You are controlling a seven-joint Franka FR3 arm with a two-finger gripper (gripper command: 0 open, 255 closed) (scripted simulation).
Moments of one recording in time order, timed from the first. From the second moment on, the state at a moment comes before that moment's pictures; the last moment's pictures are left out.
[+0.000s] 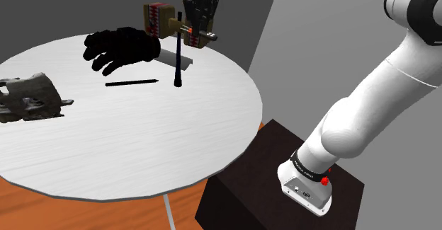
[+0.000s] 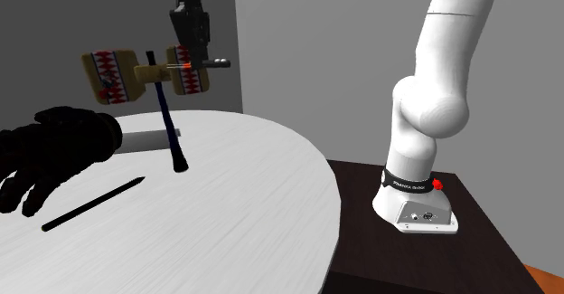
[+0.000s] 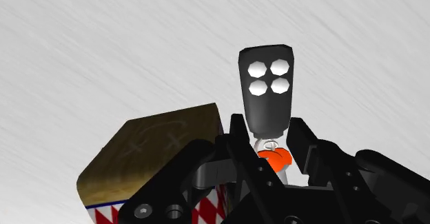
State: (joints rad) arm 0.07 -0.09 0.27 -1.72 0.03 1.59 0.13
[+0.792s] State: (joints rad) arm 0.04 0.28 0.23 -1.29 -0.06 1.51 0.05
